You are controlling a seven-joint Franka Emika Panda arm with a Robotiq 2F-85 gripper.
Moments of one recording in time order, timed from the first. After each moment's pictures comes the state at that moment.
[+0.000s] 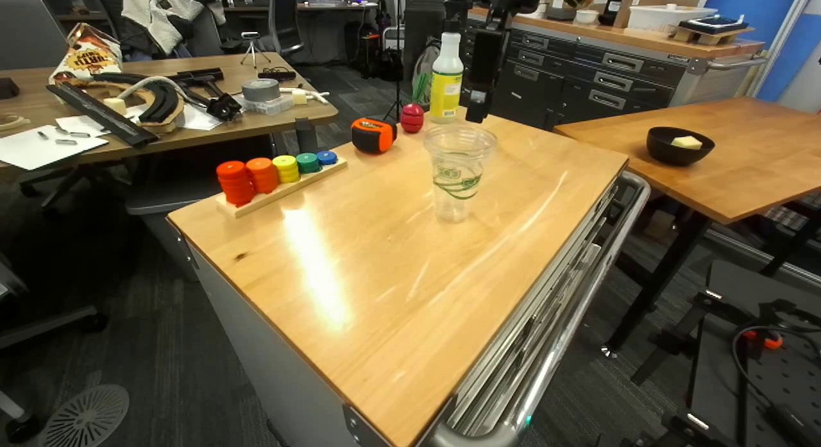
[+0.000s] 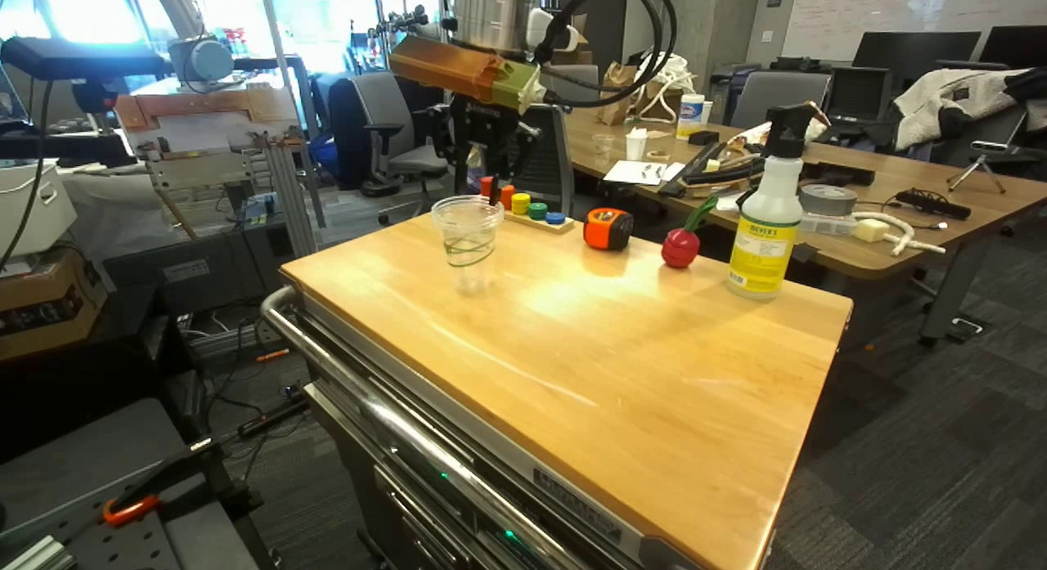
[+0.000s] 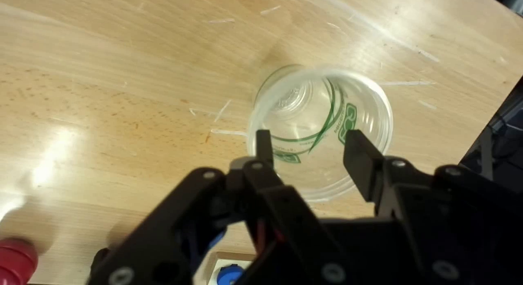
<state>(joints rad) 0.01 0.10 0.02 -2.09 0.21 2.17 -0.50</state>
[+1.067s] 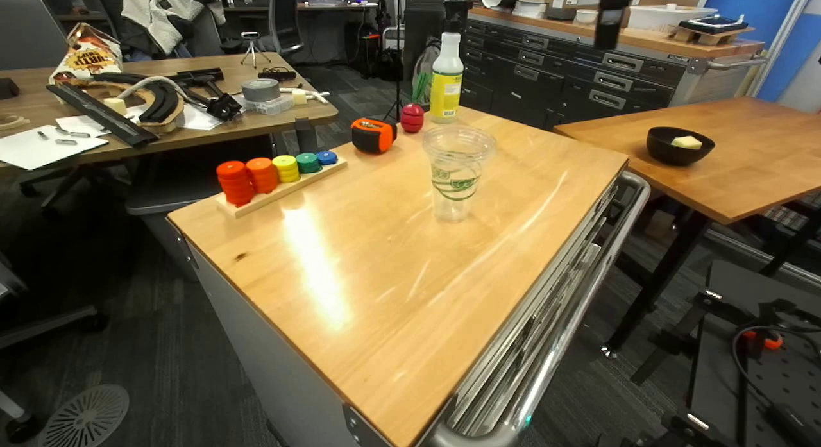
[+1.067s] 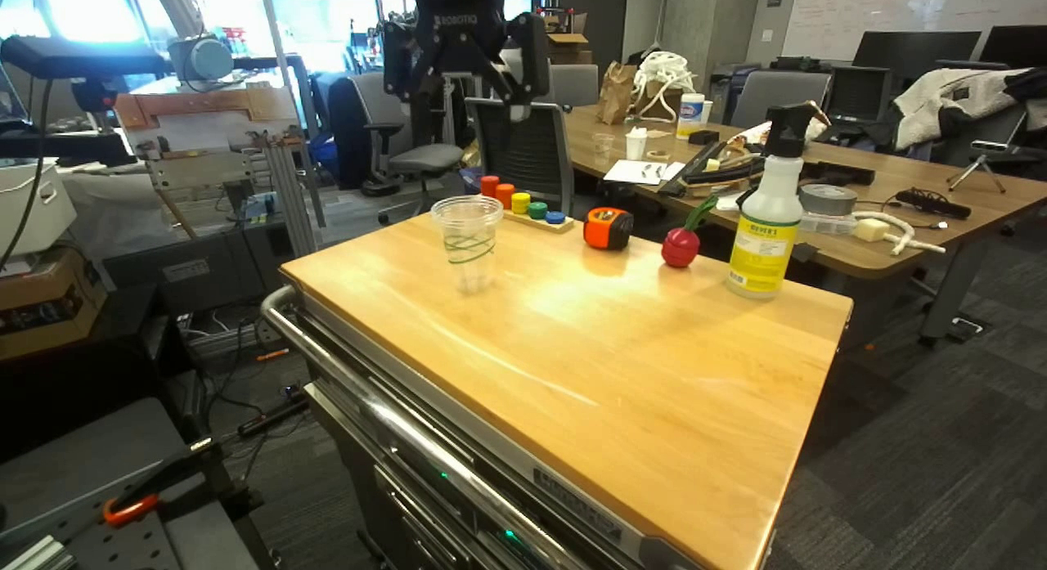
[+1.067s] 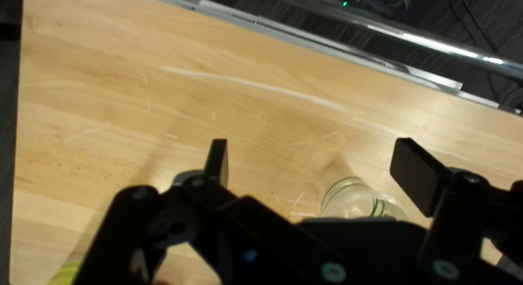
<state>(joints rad) -0.01 -0.21 -0.03 -2.20 -0.10 1.89 -0.32</state>
